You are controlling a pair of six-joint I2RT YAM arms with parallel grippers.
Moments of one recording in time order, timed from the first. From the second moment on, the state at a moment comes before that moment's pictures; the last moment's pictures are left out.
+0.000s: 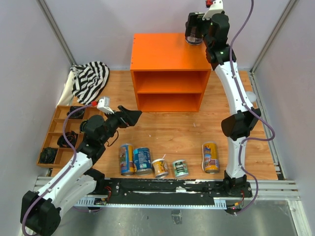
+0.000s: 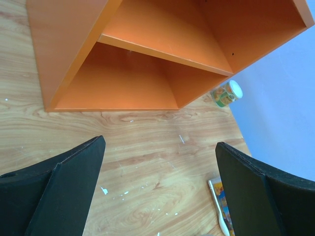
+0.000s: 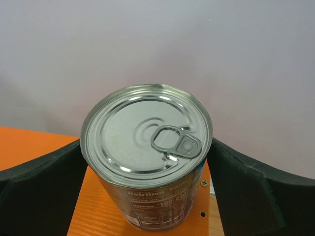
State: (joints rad) left arm -0.41 0.78 0.45 0.27 0.09 -0.68; right arm 0.29 2.12 2.47 -0.27 0.08 0.06
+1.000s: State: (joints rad) left arm -0.41 0.56 0.45 0.03 0.02 -0.71; right arm 0.70 1.39 1.71 -0.25 0.31 -0.04
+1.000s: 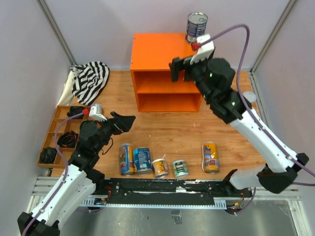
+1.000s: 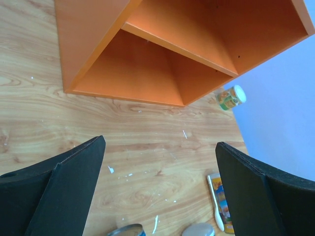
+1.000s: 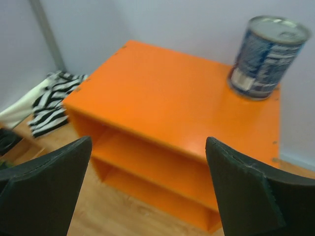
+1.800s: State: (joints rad) left arm -0.41 0.29 0.38 -0.24 -0.03 -0.80; right arm 1.26 1.15 1.00 -0.37 0.54 0.55
